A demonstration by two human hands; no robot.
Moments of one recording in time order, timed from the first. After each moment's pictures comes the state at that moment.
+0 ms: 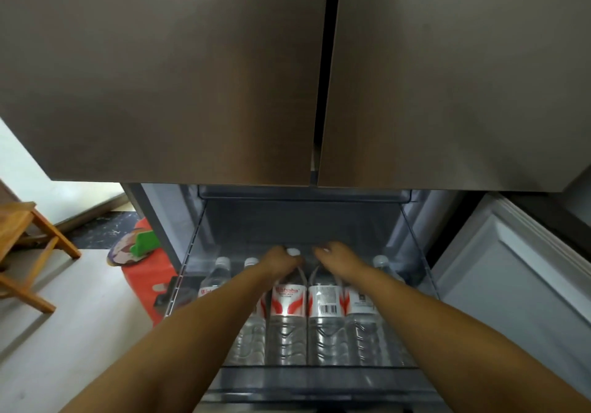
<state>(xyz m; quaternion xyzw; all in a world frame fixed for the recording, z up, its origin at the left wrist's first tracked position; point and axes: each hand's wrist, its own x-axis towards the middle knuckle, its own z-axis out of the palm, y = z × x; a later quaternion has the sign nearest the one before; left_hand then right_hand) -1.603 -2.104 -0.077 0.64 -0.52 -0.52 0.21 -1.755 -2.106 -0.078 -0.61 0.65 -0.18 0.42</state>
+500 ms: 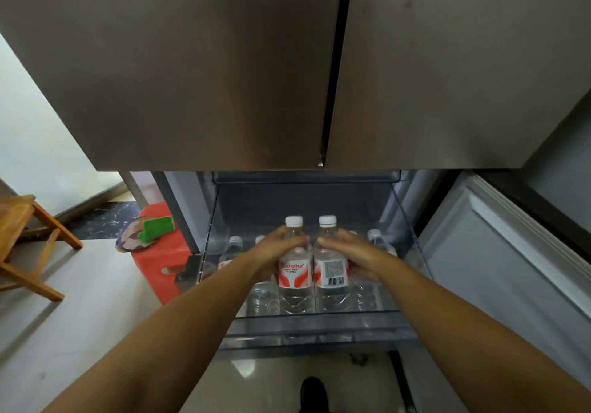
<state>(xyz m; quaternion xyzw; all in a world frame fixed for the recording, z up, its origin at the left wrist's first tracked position) -1.571 -2.047 -0.029 0.51 -0.44 -0.69 0.27 -1.766 -2.041 -0.046 -0.42 0.53 -0.28 0.68</state>
